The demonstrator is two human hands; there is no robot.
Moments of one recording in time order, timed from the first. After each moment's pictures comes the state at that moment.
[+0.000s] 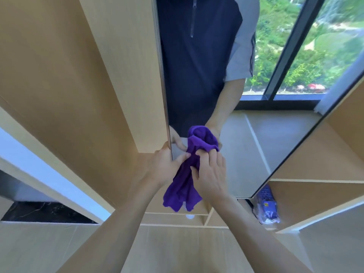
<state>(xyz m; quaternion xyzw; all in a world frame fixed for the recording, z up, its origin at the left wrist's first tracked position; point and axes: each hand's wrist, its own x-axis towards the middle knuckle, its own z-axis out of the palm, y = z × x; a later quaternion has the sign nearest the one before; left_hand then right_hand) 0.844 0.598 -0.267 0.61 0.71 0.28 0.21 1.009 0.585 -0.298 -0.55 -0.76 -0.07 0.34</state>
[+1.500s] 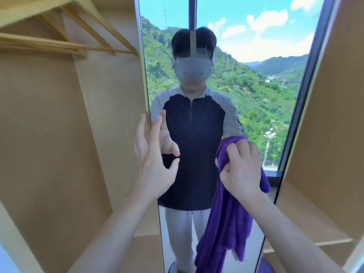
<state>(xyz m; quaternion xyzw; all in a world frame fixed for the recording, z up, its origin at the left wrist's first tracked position) 0.861 0.626 -0.053 0.69 0.47 0.55 -0.09 1.092 0.641 -0.073 -0.52 -0.64 -0.34 0.46</state>
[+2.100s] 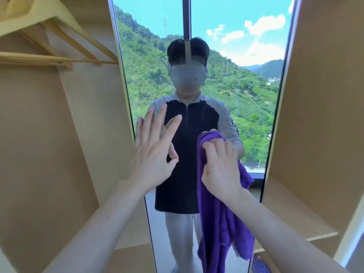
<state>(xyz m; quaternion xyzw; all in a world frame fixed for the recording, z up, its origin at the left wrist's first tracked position) 0.889 0.628 -0.006 0.77 0.46 0.35 -0.28 1.083 0.630 -0.057 -0.49 -0.68 -0.32 0.44</state>
